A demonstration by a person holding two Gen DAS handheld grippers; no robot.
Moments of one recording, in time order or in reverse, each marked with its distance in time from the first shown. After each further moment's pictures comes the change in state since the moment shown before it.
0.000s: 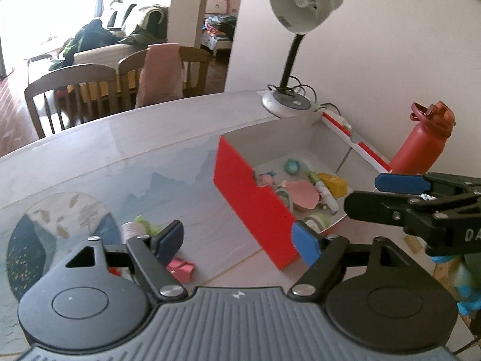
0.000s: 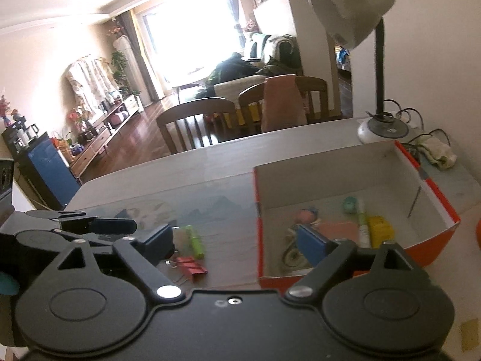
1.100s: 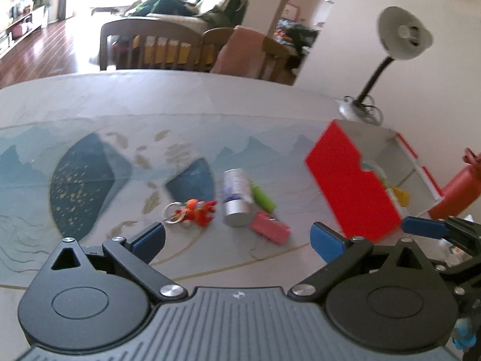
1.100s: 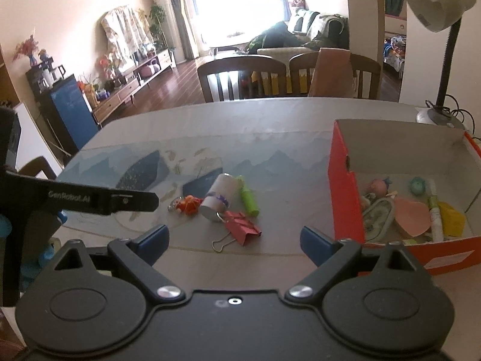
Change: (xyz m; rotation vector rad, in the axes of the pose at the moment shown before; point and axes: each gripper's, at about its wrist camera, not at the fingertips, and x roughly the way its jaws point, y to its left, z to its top) left arm -0.012 0.125 -0.073 -0.289 -0.001 0.099; right arm 0.057 0.077 -0.048 -0.176 0.141 0.053
